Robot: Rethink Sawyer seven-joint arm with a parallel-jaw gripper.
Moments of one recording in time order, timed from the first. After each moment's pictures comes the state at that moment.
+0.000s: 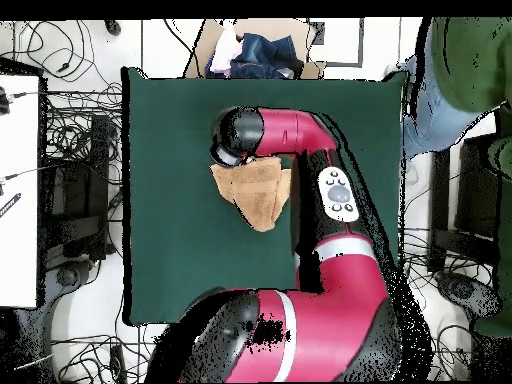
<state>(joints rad) -0.30 -0.34 0.31 1.14 -0.26 0.88 2.31</state>
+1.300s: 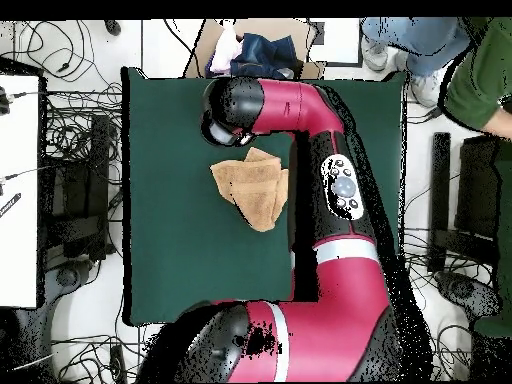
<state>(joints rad) -0.29 -0.41 0.33 1.08 -0.20 1.00 2.31</state>
